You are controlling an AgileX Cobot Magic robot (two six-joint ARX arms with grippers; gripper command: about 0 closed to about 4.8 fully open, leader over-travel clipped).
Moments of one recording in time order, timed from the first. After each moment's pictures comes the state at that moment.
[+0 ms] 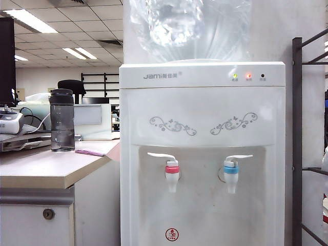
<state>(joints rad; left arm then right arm) -0.78 1.22 0.88 0.23 0.57 0.19 0.50 0.42 0.70 -0.26 -0.05 0.05</state>
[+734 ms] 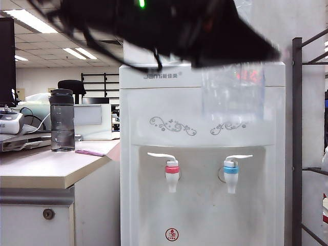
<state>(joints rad) -0.93 1.55 0.79 0.49 0.54 0.28 0.50 0.41 0.70 -0.26 -0.02 0.05</state>
